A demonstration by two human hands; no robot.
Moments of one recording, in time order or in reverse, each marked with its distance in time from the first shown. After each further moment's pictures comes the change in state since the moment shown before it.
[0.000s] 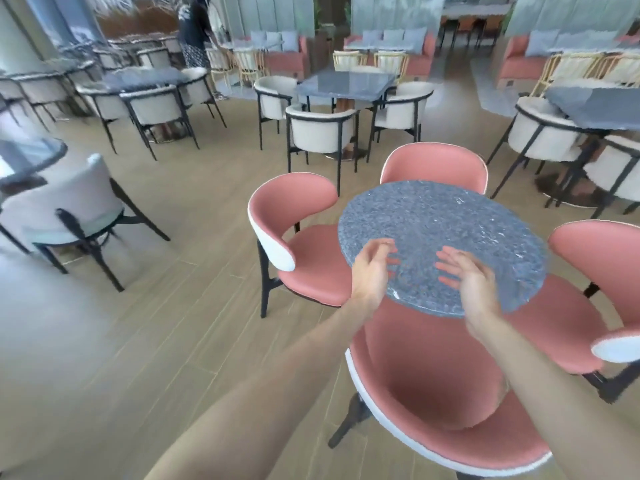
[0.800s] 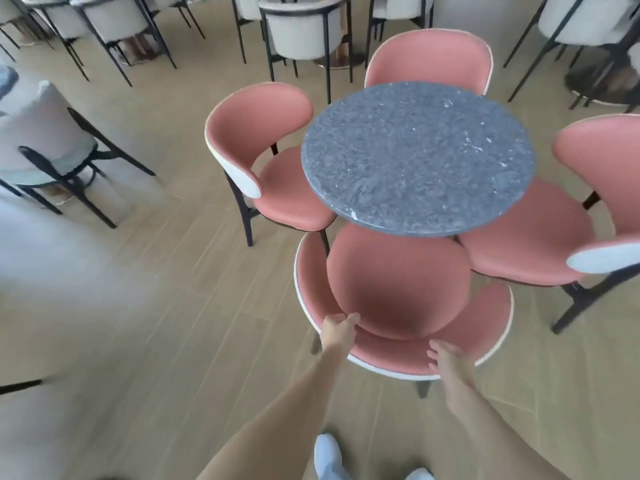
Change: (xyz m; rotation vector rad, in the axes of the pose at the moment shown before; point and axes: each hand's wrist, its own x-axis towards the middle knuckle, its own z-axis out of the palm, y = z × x) left_hand -0.100 -0.243 0.048 0.199 0.269 -0.753; right_hand -0.064 0.225 -0.199 -0.170 0.201 0.714
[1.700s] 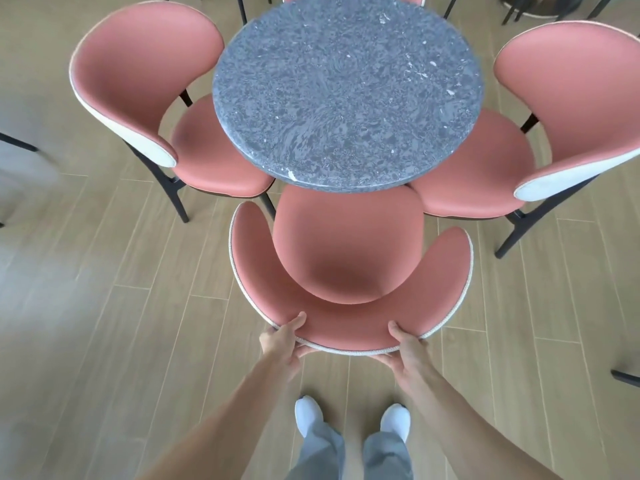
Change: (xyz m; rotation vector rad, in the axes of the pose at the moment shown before) left_hand 0.052 -0.039 -0.014 -0.288 0.053 -0.291; right_hand 0.034 0.051 0.009 0.520 0.043 0.382
